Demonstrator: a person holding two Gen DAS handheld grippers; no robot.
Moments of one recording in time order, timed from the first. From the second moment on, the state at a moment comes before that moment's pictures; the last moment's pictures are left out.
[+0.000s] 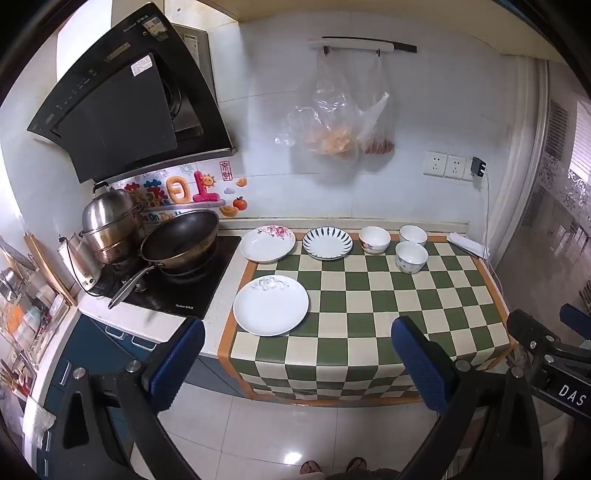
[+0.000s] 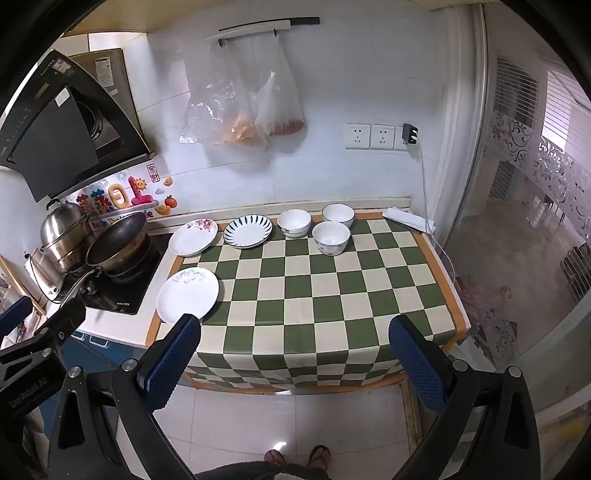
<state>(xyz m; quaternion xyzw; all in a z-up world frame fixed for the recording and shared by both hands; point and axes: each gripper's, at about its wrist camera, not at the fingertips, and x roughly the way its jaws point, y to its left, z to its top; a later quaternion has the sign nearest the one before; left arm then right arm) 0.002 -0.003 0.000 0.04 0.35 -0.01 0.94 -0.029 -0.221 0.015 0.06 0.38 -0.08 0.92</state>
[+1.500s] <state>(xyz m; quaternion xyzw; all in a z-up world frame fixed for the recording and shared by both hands) 0.000 -0.012 0.000 0.04 0.35 -0.02 0.93 -0.021 -0.216 0.017 0.05 0.38 -0.07 0.92</state>
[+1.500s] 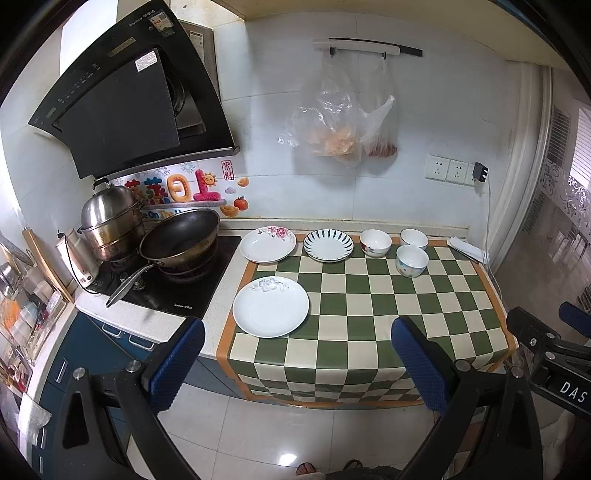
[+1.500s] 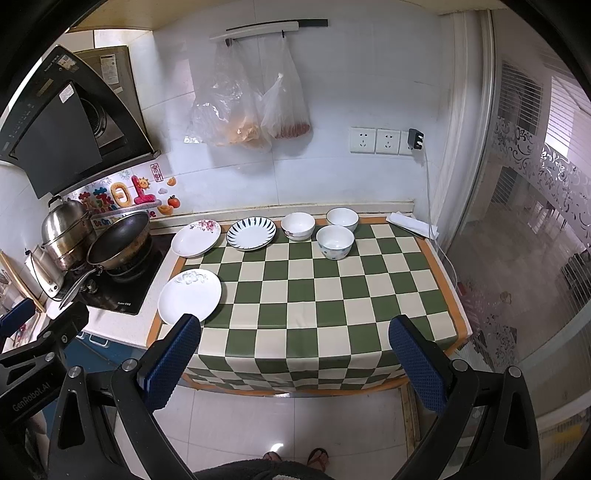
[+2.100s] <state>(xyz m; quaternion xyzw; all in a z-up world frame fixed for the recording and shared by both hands) 0.001 -0.010 0.001 0.04 0.35 -0.02 0.94 -0.020 -0.212 0.017 0.06 0.38 -0.07 0.92</state>
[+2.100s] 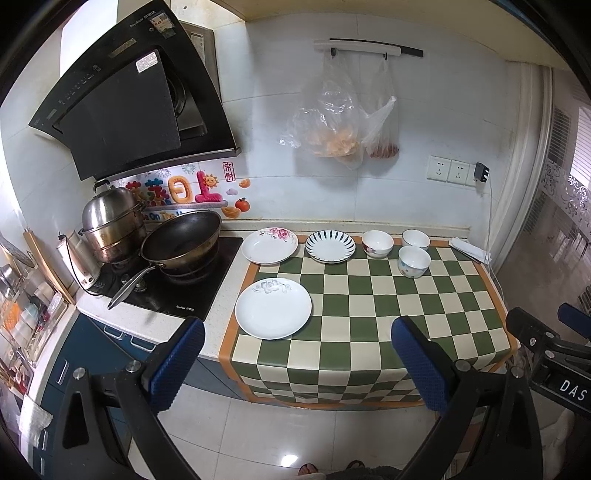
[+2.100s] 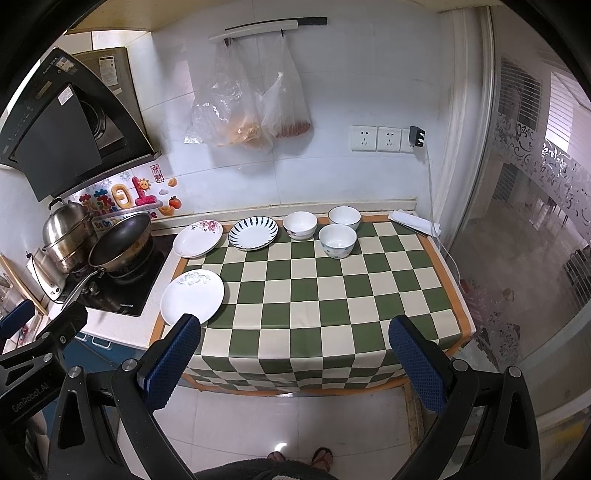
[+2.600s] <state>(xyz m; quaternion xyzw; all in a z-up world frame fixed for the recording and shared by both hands) 0.001 -0.008 0.001 0.04 0.35 -0.02 0.94 -0.017 -0.201 0.019 0.06 0.38 -0.07 0.92</state>
